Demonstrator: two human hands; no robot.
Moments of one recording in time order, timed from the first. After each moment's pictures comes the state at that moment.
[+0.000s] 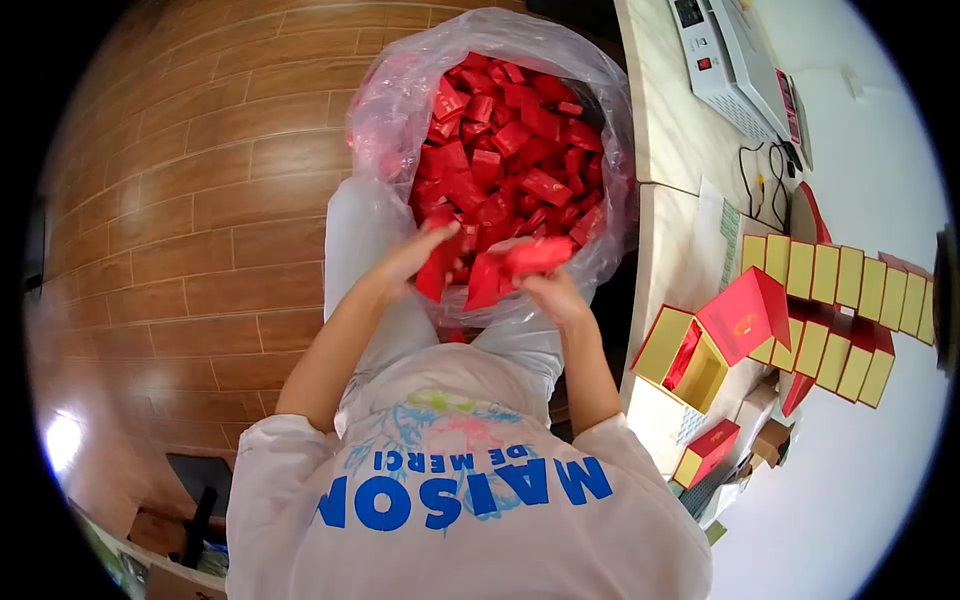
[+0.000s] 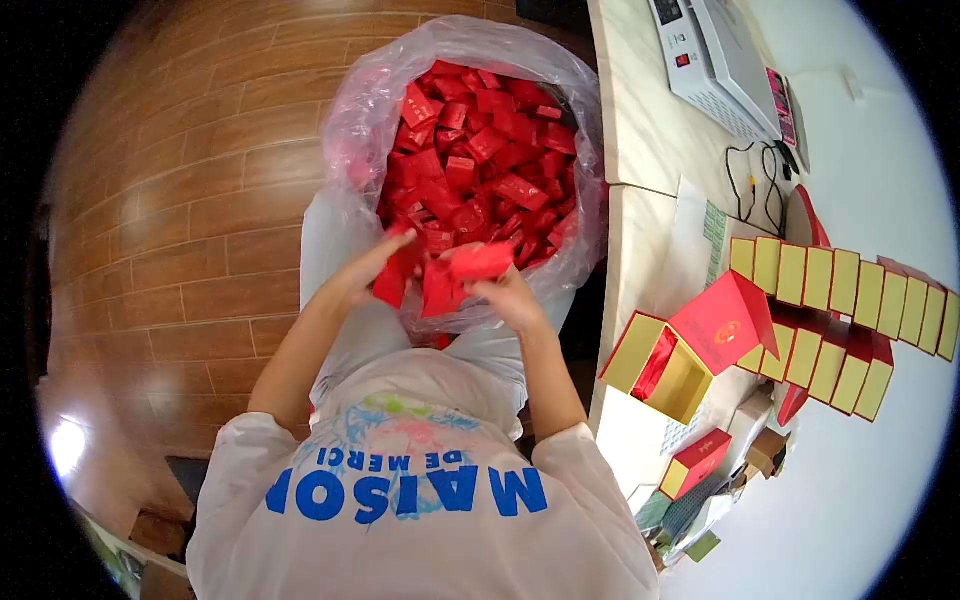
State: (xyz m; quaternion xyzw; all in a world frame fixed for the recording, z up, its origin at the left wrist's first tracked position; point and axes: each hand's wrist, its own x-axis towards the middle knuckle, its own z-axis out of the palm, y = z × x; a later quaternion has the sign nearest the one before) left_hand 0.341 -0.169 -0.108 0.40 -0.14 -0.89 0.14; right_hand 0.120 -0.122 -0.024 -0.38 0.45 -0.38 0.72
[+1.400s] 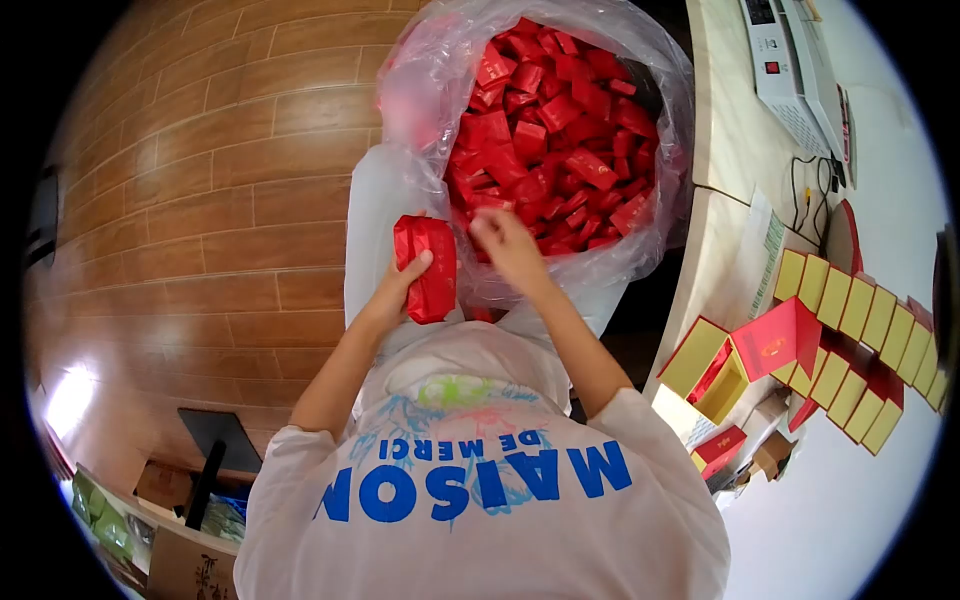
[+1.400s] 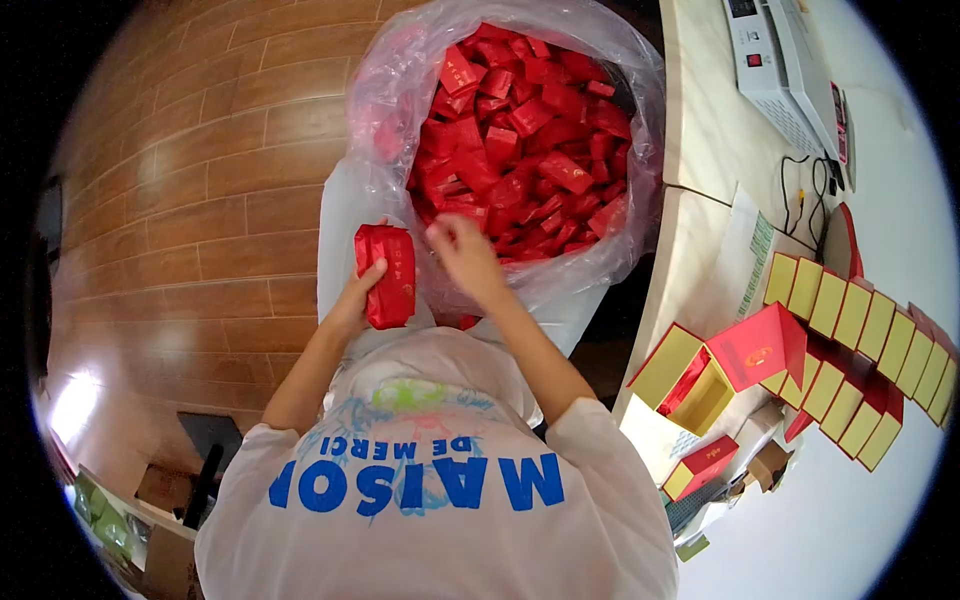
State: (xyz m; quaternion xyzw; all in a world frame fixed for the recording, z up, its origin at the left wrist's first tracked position) left_hand 0.389 -0.096 -0.118 0.37 -0.08 -0.84 0.40; right_hand 0.189 -0.140 -0.106 -0.54 0.65 -0.18 0.51
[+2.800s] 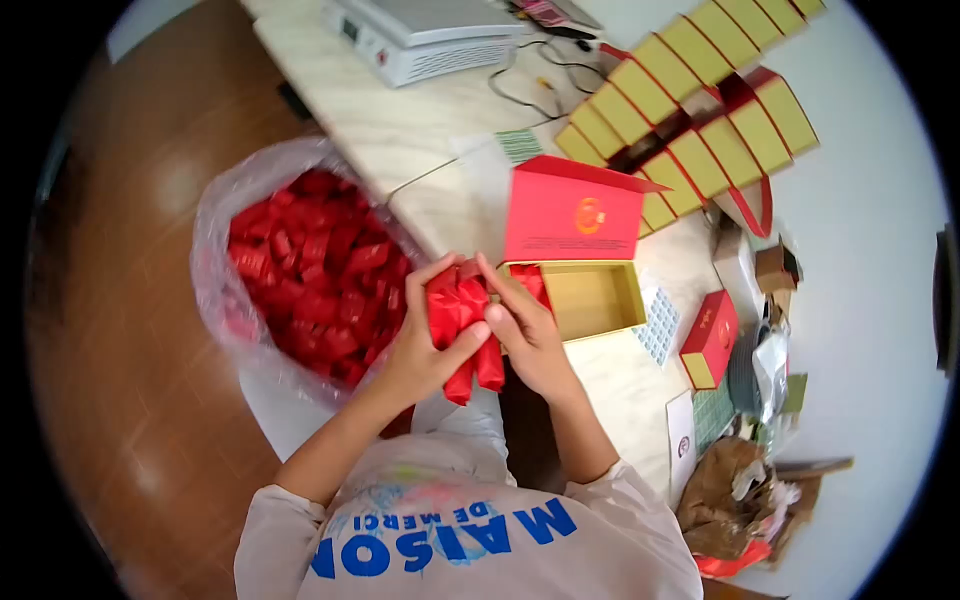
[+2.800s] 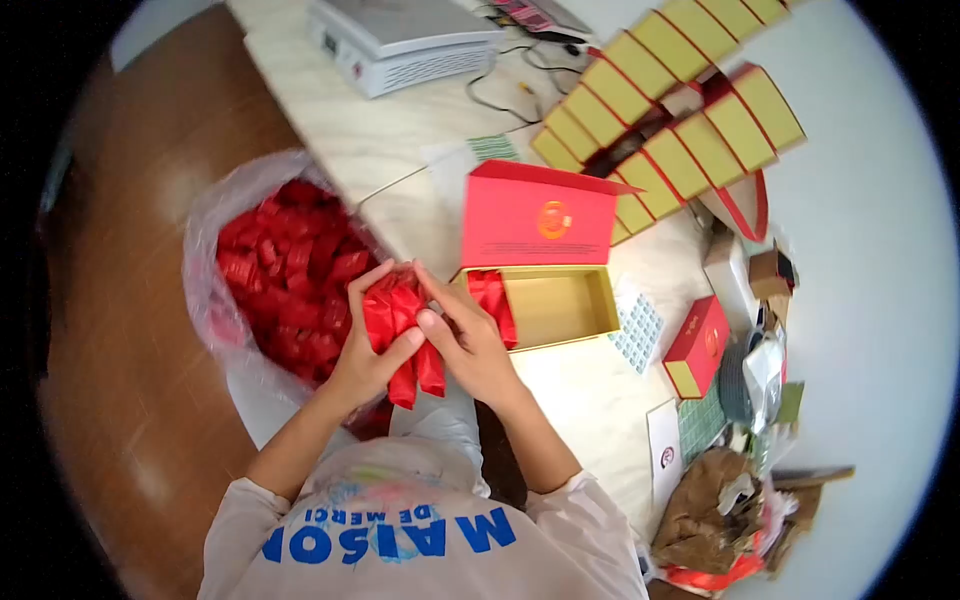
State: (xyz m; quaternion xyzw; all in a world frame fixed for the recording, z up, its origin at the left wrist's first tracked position) left_hand 0.146 -0.093 0.083 0.06 -0.60 -0.70 0.37; right_hand 0.032 0.006 0.135 -0.53 0.66 -0.49 0.20
